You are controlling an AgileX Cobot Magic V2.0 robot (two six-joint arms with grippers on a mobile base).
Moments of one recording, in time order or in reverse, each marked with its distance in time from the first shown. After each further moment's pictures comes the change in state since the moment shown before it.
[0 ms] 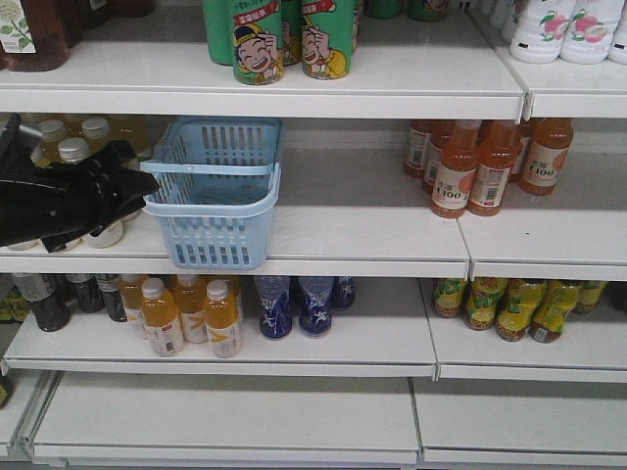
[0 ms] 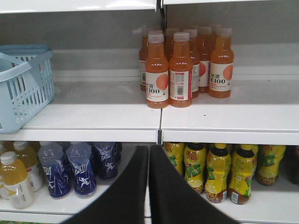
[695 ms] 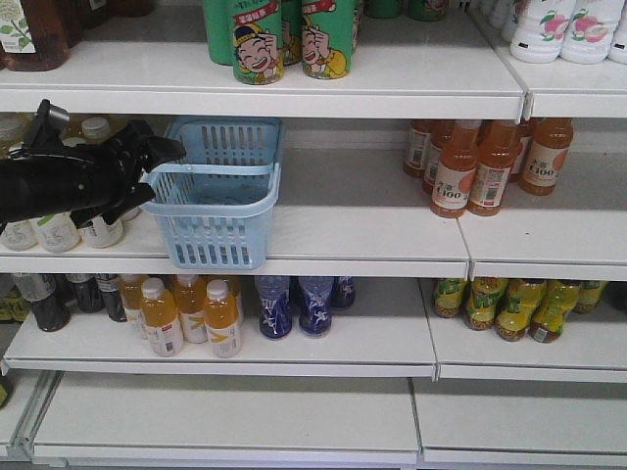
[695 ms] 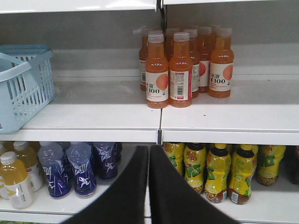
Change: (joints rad) left arm 0.000 0.182 -0.190 -0.018 0.019 -0.019; right arm 0.000 0.000 0.000 0.000 0.000 0.000
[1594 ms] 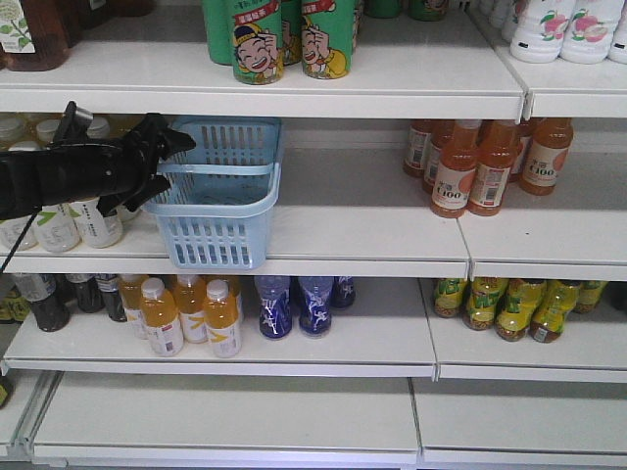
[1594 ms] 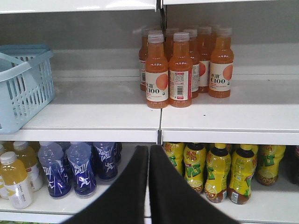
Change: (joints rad) left arm 0.000 0.238 -0.254 -0.003 -0.009 -0.087; right arm 0.000 0.000 0.000 0.000 0.000 0.000
